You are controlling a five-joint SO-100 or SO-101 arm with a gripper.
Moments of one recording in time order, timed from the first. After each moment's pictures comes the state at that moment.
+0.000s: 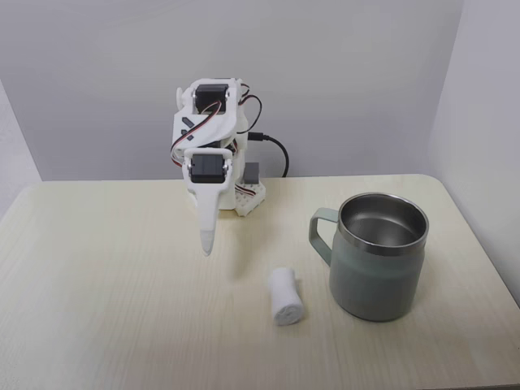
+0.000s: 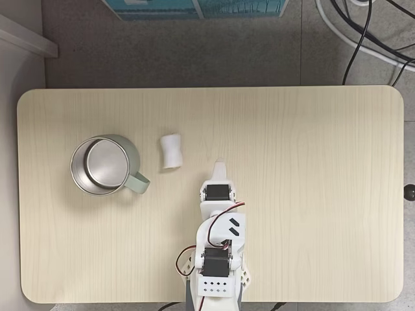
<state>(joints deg) -4.1 -4.6 8.7 52.6 -3.5</state>
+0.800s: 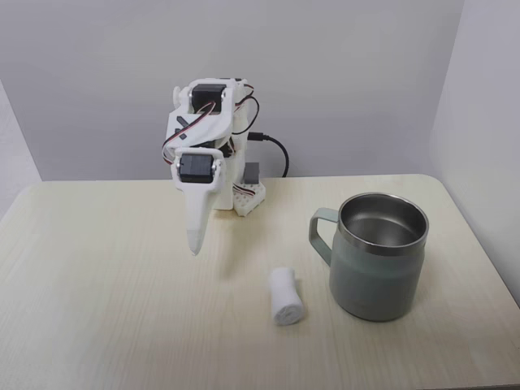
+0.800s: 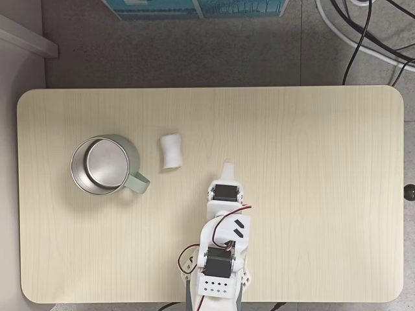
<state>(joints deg) 1.1 -4.5 9.2 52.7 -1.9</state>
